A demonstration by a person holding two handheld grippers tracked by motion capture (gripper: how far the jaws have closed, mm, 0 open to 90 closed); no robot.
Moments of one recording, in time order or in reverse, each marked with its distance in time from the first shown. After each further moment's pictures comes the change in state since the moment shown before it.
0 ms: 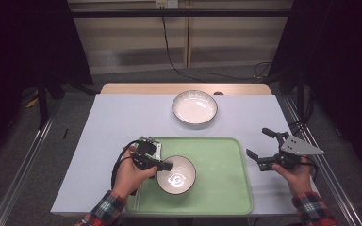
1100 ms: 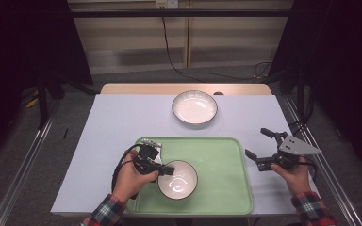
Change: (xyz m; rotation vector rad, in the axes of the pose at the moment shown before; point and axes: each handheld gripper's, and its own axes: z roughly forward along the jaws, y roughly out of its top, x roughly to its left) left arm -0.007 -0.007 0.004 -0.004 -0.044 0.021; right arm 0.001 0.000 0.003 0.006 0.014 -0.007
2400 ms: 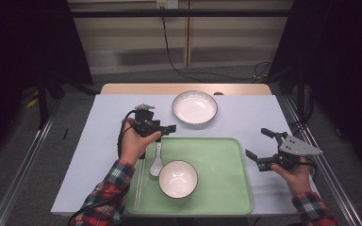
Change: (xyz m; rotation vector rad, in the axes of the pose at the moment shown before) left arm 0.056 0.088 -0.005 -0.325 0.177 -0.028; right arm 0.000 0.000 -0.001 0.004 0.000 -0.006
